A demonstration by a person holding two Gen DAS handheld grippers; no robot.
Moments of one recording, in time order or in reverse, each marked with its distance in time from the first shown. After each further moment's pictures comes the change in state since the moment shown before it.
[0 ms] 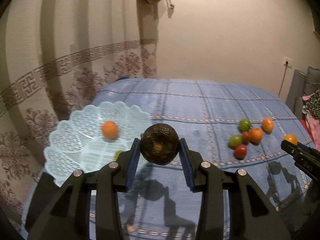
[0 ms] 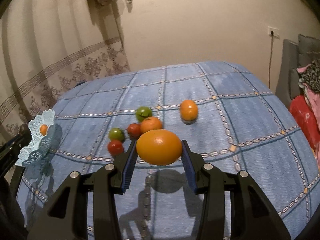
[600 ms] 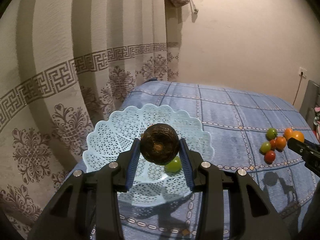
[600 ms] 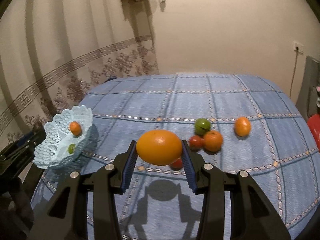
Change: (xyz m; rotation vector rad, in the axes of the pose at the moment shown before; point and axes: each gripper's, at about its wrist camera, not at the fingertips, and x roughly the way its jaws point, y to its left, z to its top) left arm -0.001 0.070 0.001 -0.059 -0.016 0.082; right arm -0.001 0.094 0.016 -0.117 0.001 0.127
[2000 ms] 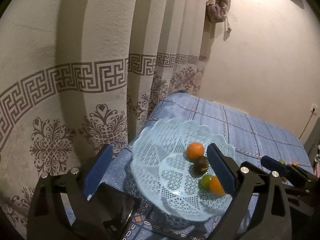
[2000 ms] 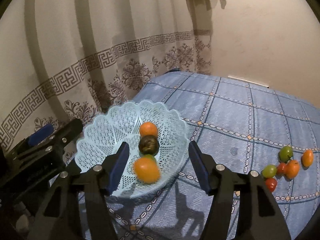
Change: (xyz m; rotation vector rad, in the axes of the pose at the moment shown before) left arm -0.007 0.076 0.016 -0.200 -0.036 0.063; right arm 0.036 0.148 0.022 -0.176 0.068 0.242
